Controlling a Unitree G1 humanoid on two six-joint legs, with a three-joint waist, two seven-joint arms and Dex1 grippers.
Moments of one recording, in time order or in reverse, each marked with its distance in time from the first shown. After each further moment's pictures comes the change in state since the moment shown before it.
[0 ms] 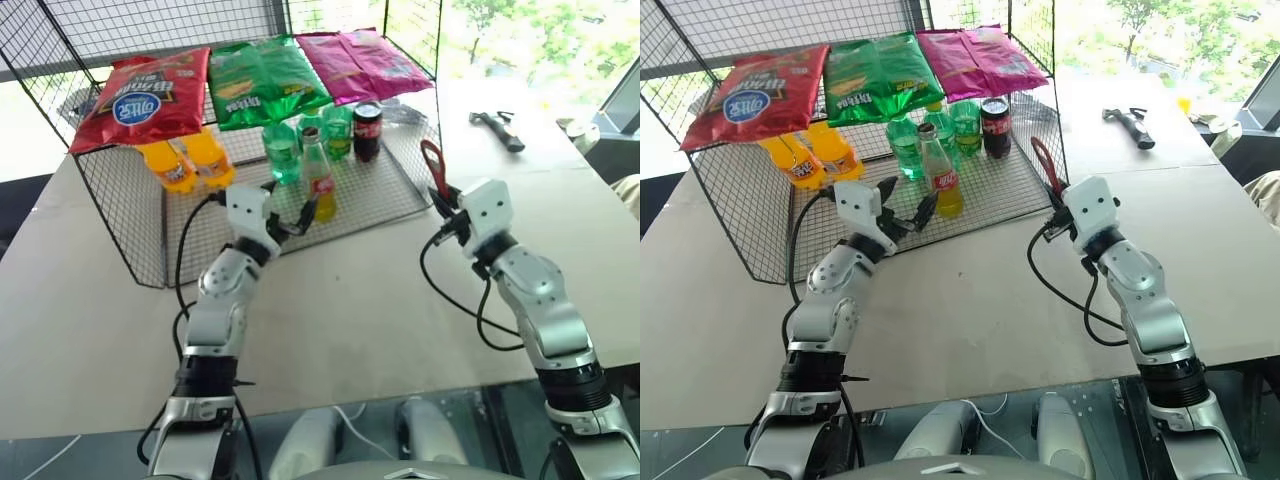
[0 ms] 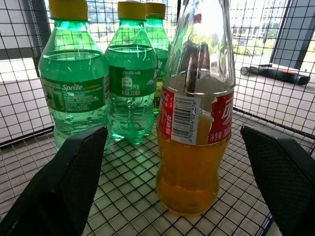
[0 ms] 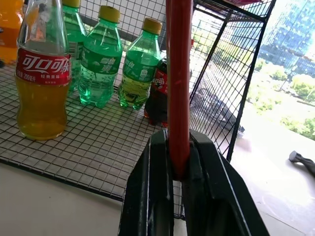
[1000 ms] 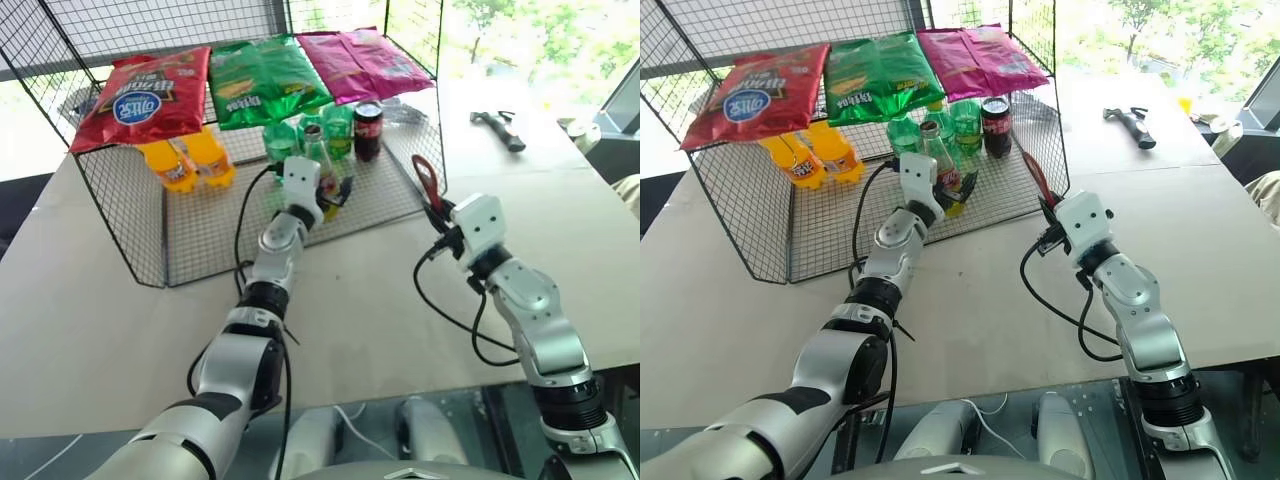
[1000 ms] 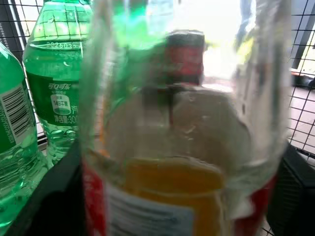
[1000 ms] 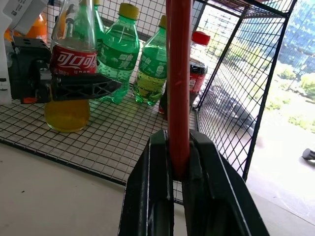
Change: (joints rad) left arm -0.468 -0.128 0.010 0.812 0.113 -0.374 0.002; right arm 0.056 0.046 0.006 -0.067 -0.049 0.015 0.026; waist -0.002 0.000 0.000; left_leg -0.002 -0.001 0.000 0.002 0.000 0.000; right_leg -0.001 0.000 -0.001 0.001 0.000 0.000
